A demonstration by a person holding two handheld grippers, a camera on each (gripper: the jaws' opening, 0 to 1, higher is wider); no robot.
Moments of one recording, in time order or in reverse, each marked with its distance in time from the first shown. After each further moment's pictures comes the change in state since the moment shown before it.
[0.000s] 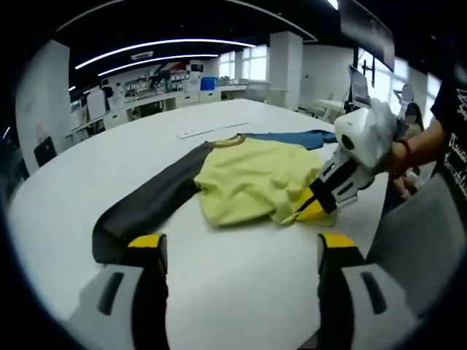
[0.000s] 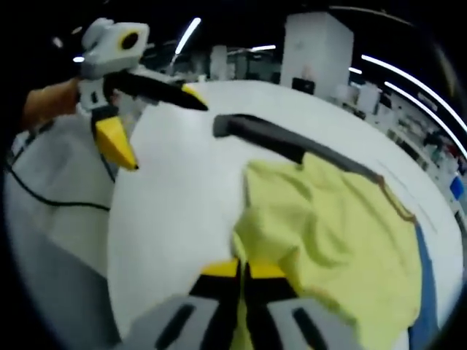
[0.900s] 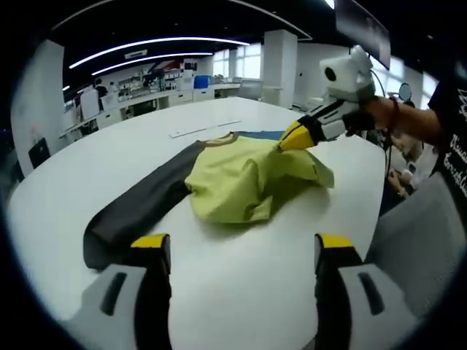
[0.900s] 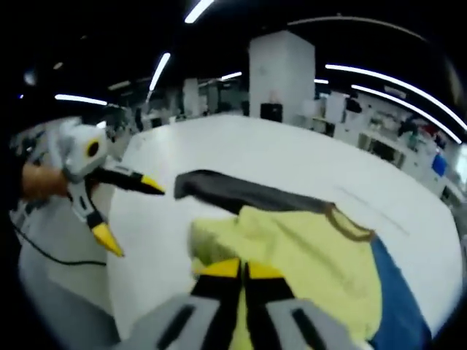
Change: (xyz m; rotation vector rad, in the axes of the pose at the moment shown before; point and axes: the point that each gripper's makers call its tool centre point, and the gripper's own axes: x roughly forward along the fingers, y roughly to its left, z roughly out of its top) left arm 0.016 -0.016 0.005 0.010 0.013 -0.032; right arm -0.056 -0.086 0.058 0.164 -0.184 -0.089
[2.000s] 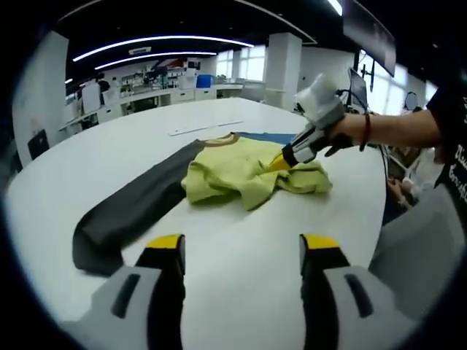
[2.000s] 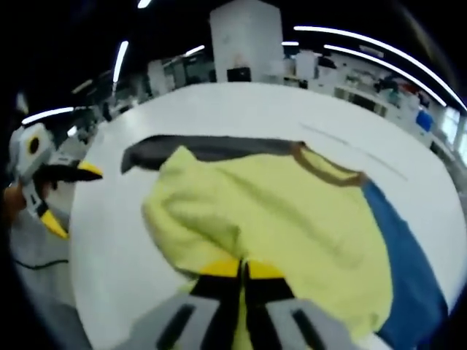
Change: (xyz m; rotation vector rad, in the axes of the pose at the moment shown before) left arm 0.015 -0.006 0.009 -0.046 -0.010 -0.008; right arm 0.042 -0.060 -0.070 0.197 0.194 -0.097
